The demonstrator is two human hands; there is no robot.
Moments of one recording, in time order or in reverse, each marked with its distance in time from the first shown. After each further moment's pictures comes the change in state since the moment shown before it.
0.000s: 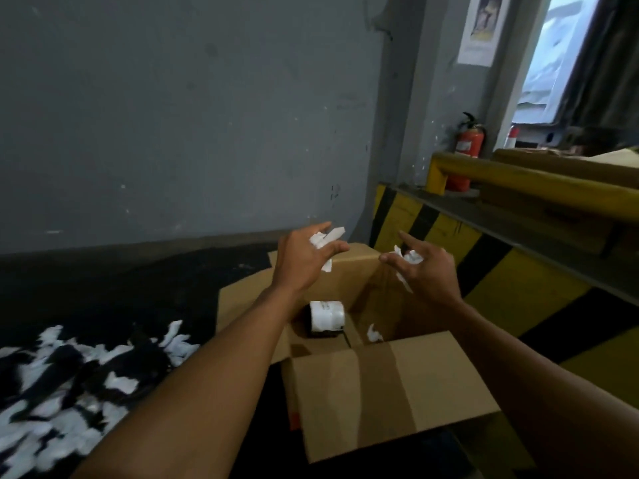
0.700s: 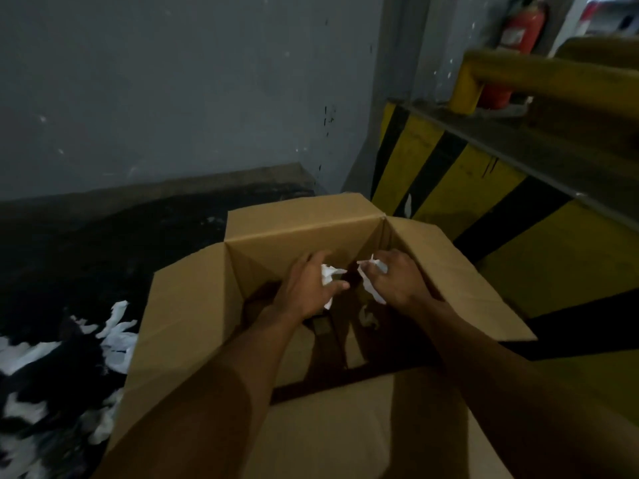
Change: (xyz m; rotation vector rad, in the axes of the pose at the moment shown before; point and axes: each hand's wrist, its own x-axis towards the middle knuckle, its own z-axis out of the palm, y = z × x) left_hand 0.056 -0.167 0.148 0.377 -0.388 -0.264; right_hand 0.081 0.154 0.120 -0.047 -0.417 0.129
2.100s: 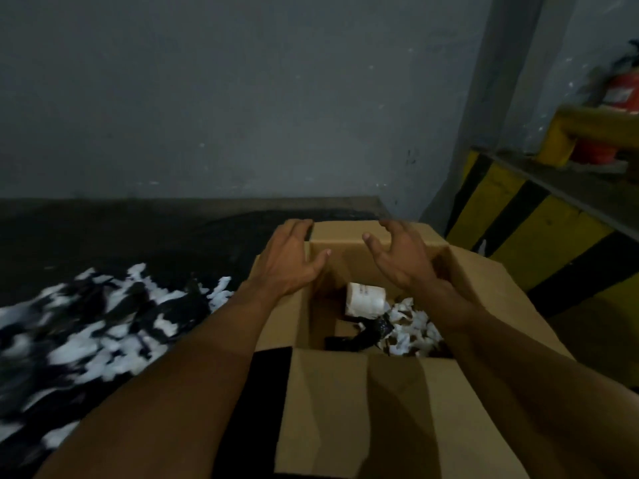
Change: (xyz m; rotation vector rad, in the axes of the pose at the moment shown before) left_hand -0.115 0.014 -0.138 0.346 0.391 -0.021; right_hand -0.020 -0.118 -0.005 -0.039 0.032 -0.264
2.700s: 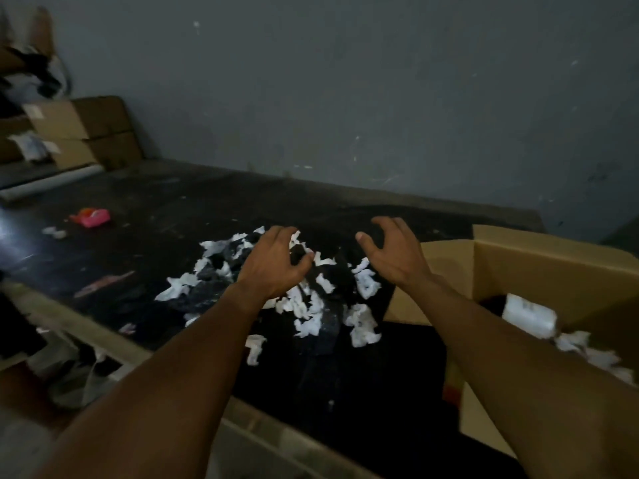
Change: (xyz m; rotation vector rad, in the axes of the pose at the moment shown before) left_hand -0.191 -0.187 -0.163 0.229 0.214 -0.363; right_hand -0.076 -0.235 0.151 0.181 -0.229 -0.359
